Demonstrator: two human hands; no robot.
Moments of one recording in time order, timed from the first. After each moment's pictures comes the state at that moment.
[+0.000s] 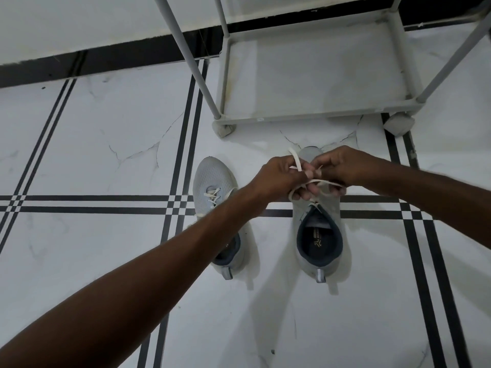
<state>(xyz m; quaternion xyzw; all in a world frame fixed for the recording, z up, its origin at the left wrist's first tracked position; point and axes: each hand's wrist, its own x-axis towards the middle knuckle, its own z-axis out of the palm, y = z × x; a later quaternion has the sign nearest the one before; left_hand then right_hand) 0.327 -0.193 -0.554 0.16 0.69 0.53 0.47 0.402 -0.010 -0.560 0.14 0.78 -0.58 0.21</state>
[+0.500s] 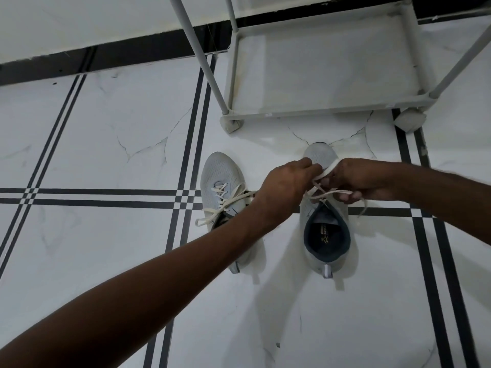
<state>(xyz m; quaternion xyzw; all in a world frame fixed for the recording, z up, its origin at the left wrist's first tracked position) 0.344 -0.202 -0.571 0.52 0.83 0.20 0.04 0.404 -0.022 -0.567 0.22 0.63 -0.66 0.35</state>
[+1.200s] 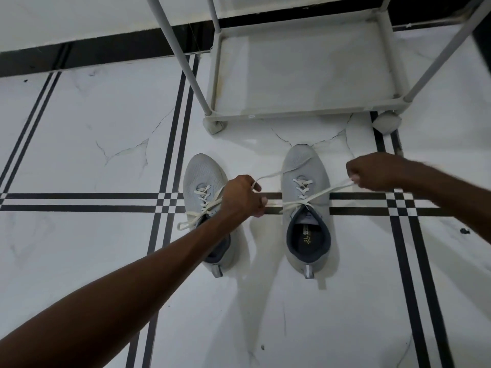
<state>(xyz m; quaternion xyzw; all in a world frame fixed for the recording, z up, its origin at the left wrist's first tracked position) 0.325 -0.232 -0.605 0.10 0.90 0.29 0.31 0.422 0.042 -0.575 0.15 0.92 -0.13 0.34</state>
